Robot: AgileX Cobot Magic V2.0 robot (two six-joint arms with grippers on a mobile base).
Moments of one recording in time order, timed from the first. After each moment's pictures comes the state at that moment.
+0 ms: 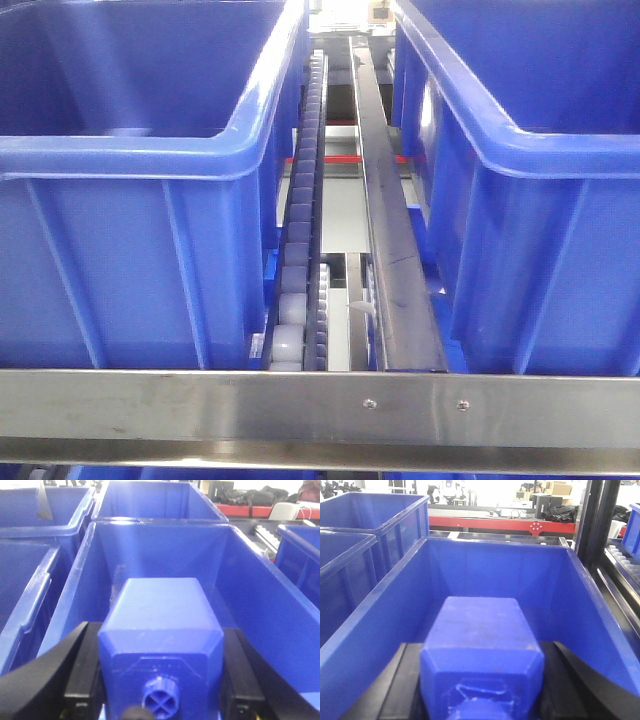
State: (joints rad) left arm -0.10 0.21 -0.44 -0.16 0.37 0.08; right arm 0.07 0.21 -0.36 -0.05 0.21 0.07
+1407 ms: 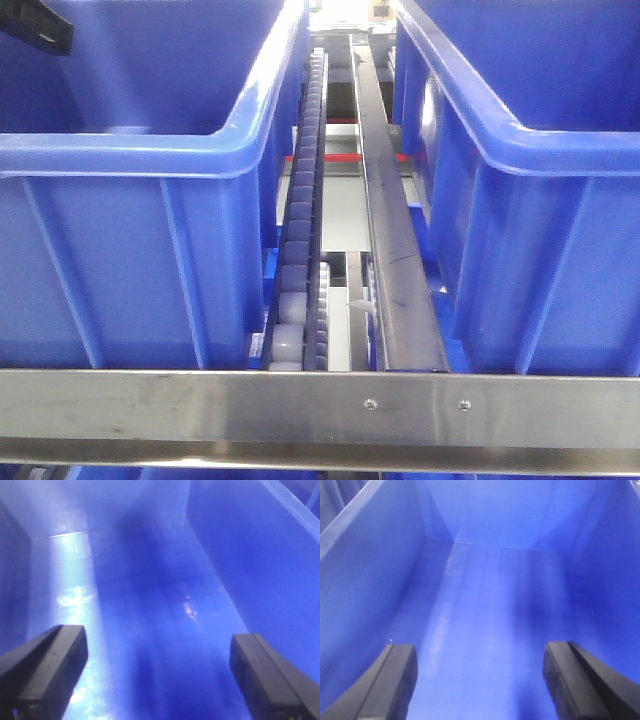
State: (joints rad) left arm -0.31 1.14 -0.71 -0.17 0.05 0.16; right arm 0.07 0.91 -0.53 -0.05 -0.05 0.07
